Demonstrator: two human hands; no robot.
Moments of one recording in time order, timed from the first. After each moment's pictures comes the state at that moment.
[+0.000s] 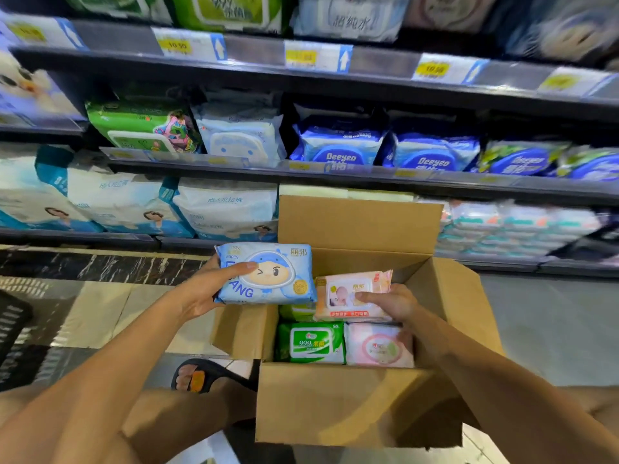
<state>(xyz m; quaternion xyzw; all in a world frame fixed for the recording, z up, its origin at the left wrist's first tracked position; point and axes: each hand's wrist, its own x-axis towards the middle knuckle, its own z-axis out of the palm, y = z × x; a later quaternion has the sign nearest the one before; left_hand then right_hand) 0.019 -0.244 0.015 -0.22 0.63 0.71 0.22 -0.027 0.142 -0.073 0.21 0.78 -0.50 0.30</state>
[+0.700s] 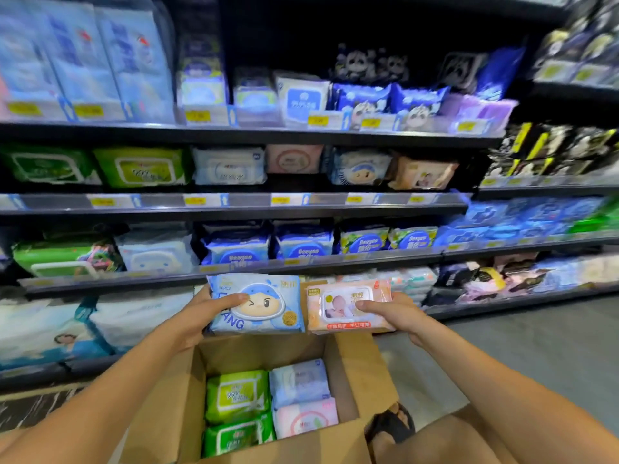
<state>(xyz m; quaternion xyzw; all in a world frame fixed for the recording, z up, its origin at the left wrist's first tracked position) -0.011 -0.092 0.154 -0.04 0.69 0.71 0.18 0.009 0.311 0.145 0.17 0.80 -0.56 0.11</state>
